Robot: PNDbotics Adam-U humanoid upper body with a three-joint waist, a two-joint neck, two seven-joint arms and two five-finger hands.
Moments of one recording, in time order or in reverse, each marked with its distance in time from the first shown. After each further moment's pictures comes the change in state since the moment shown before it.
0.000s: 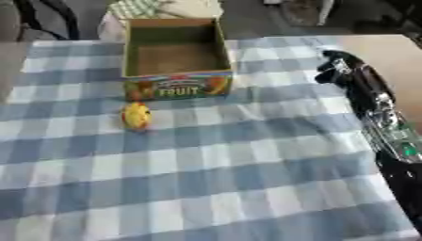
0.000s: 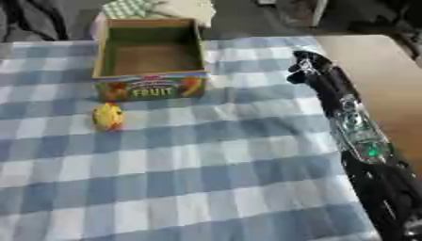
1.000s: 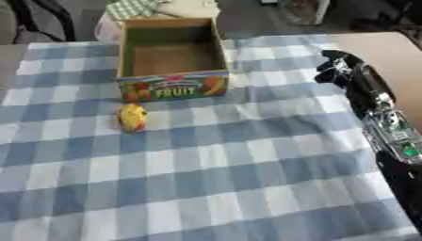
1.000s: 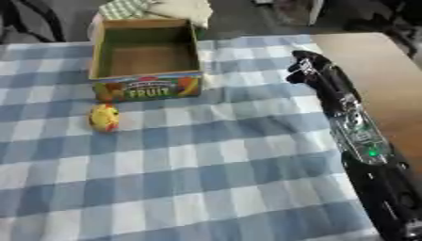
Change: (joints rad) left arm -0.172 0.098 -0.088 0.054 -0.149 -0.043 -0.051; right arm -0.009 0.007 0.013 -0.042 -0.002 0.000 0.023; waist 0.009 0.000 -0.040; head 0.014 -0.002
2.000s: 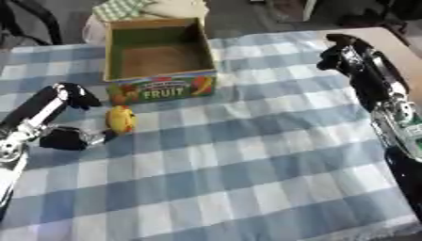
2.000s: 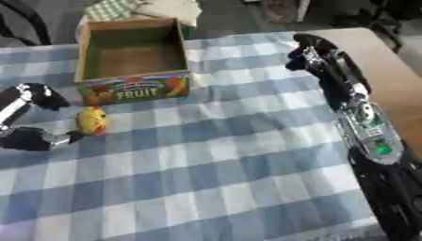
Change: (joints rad) left arm -0.291 -0.045 -0.243 0.323 -0.510 -0.105 -0.106; right arm -0.018 0.009 0.024 -0.087 -0.026 0.012 0.031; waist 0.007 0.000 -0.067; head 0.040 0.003
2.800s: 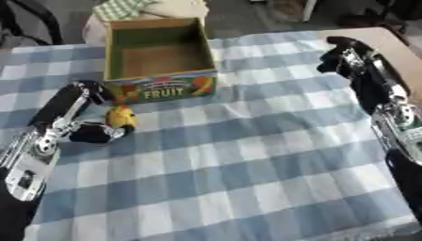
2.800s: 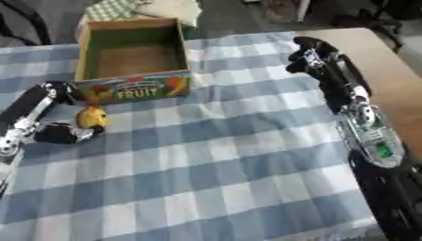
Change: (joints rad) left arm -0.063 -0.071 0.016 0.142 -0.146 0.031 0.166; right arm 0.000 0.008 0.007 0.000 0.000 0.002 0.004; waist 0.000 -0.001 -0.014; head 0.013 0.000
